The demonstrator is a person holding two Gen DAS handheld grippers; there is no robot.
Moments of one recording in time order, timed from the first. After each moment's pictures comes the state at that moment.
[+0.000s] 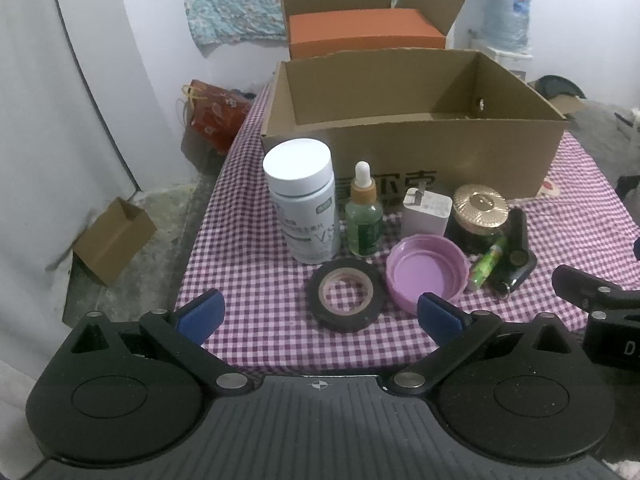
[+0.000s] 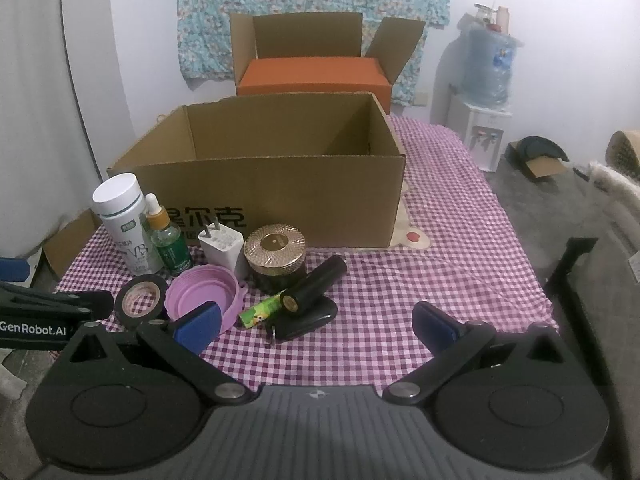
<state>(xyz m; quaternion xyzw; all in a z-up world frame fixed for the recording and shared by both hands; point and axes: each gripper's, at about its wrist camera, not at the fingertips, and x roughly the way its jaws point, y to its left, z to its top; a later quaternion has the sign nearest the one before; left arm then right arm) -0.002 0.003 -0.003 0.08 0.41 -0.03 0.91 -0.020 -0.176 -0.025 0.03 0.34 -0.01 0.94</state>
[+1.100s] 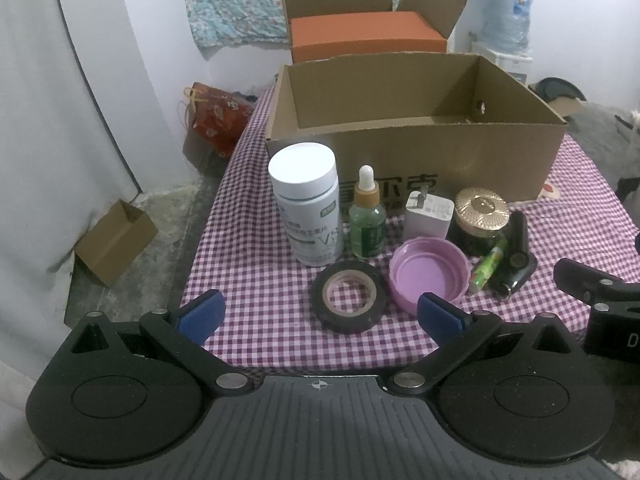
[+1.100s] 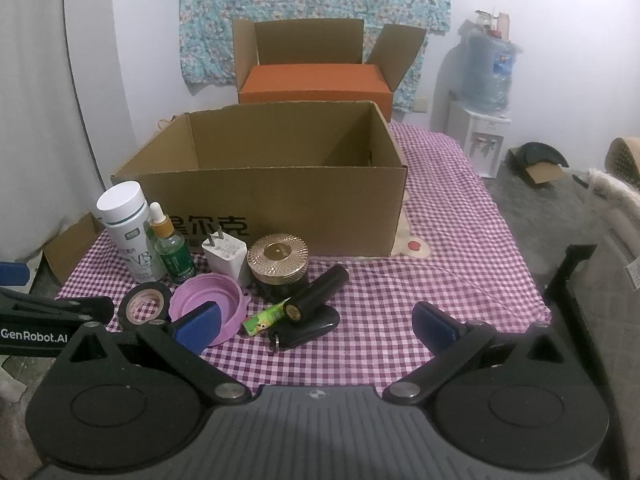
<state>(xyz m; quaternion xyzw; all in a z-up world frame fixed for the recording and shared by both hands) -0.002 0.004 0.000 0.08 0.40 -0.03 0.91 -0.021 -0.174 -0.020 0.02 0.34 0.00 0.94</state>
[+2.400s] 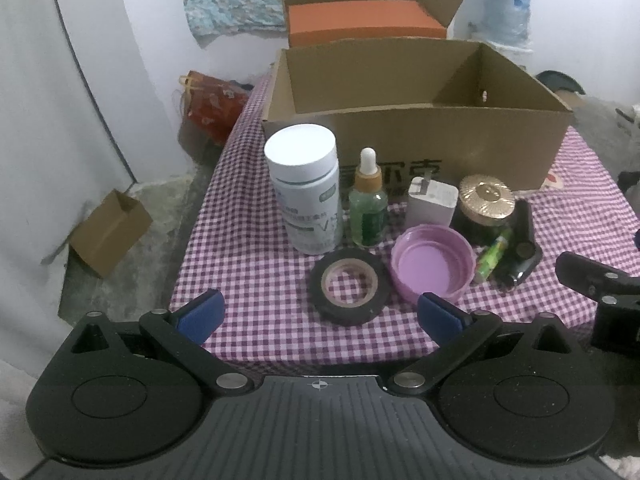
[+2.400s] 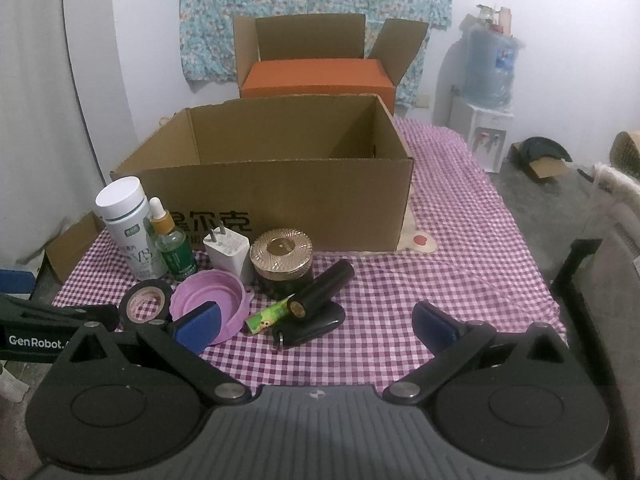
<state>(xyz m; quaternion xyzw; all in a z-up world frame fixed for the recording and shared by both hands) 0.003 0.005 -0.011 0.07 0.42 -0.03 0.91 -0.017 -0.174 -0.028 0.03 0.34 0.00 0.94</state>
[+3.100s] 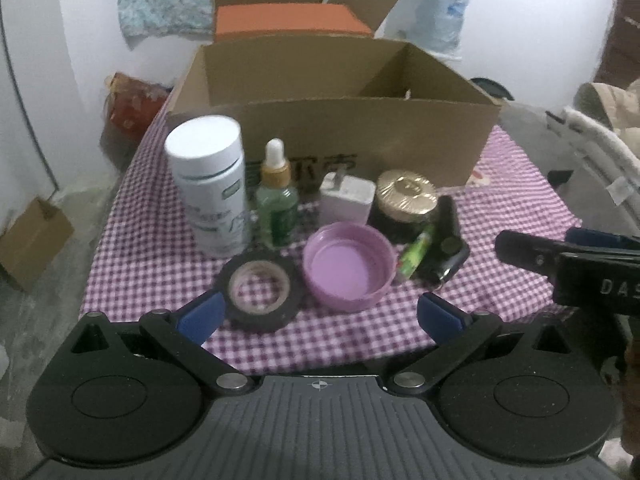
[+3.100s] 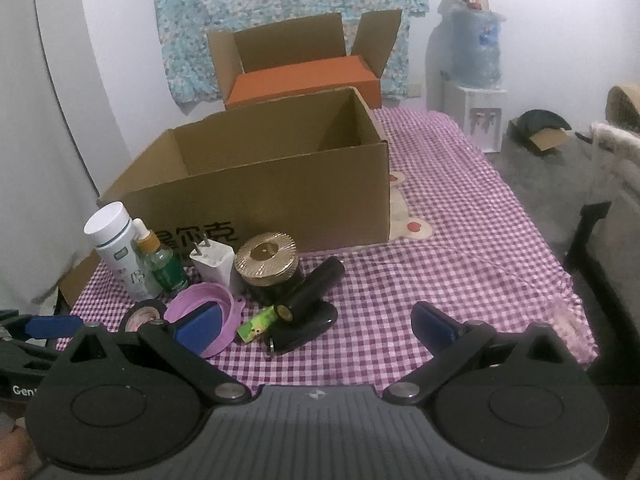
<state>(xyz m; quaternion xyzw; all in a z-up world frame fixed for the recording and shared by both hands) 0.006 -0.009 -0.027 0.03 0.41 -0.15 0.90 -0.015 -0.204 -0.042 0.10 0.33 0.00 0.94</state>
